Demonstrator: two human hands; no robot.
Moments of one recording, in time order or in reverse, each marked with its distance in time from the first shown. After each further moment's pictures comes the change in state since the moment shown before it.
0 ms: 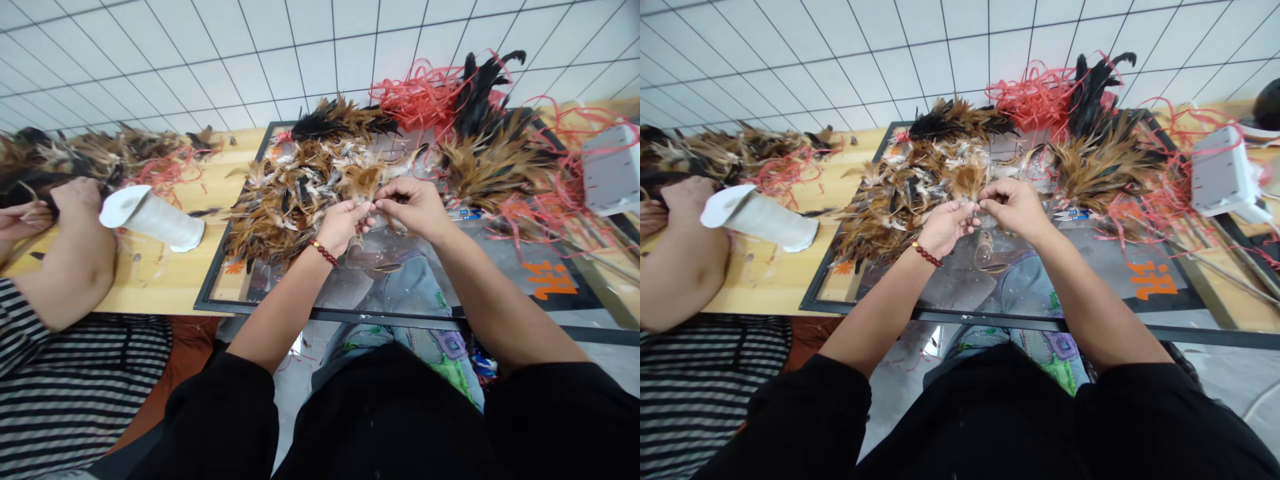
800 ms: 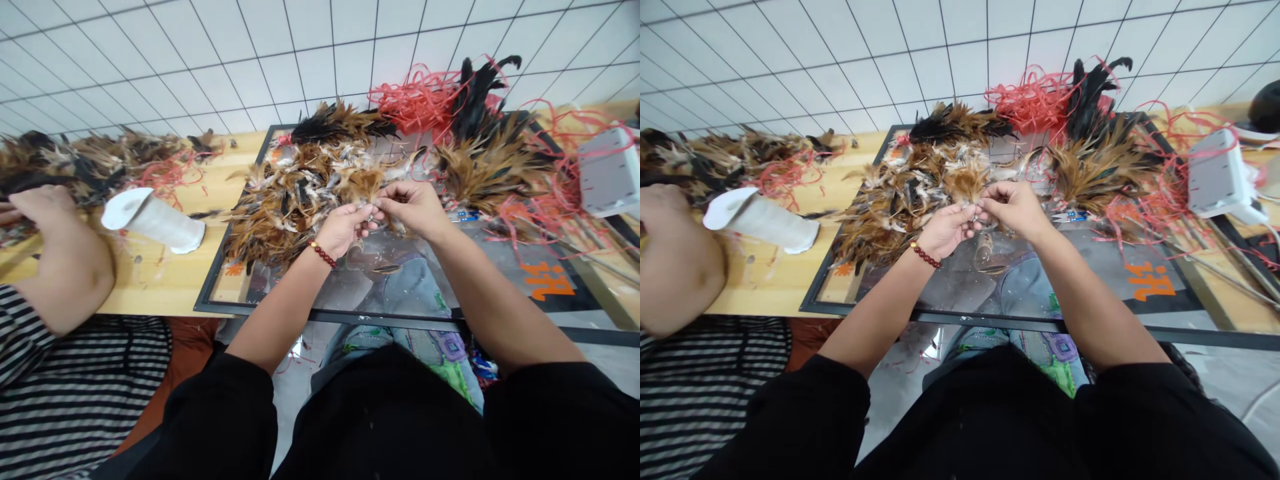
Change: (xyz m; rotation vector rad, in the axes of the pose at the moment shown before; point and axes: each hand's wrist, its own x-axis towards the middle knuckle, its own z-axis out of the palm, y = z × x) left_hand 0.000 0.000 -0.004 -0.017 -0.131 -0.036; right_hand 0.002 -0.008 -0.002 0.289 -0.042 0.213
